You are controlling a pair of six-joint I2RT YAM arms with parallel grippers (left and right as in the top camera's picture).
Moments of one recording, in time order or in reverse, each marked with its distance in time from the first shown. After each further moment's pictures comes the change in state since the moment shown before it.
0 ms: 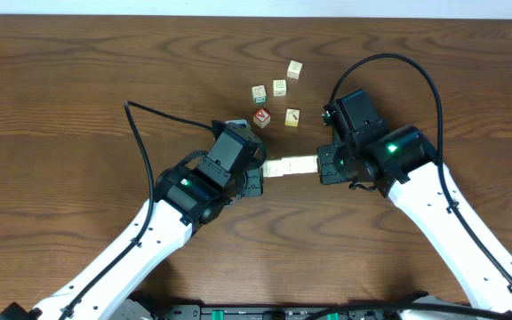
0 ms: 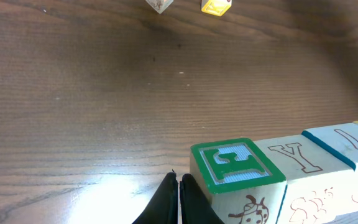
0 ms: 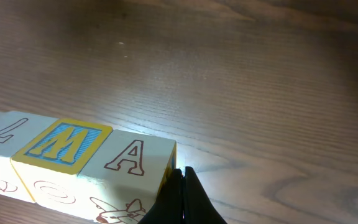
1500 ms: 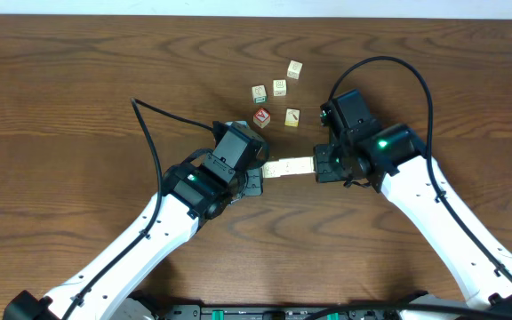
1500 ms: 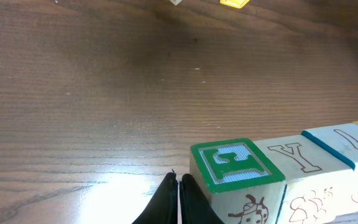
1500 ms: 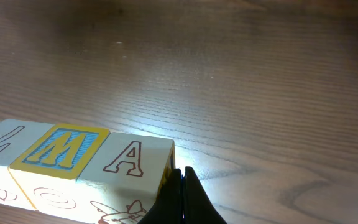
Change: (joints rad) left arm -0.001 0.042 0.000 -0.009 -0.028 -0.007; right arm -0.011 0.043 -0.044 0.065 -0.040 0.037
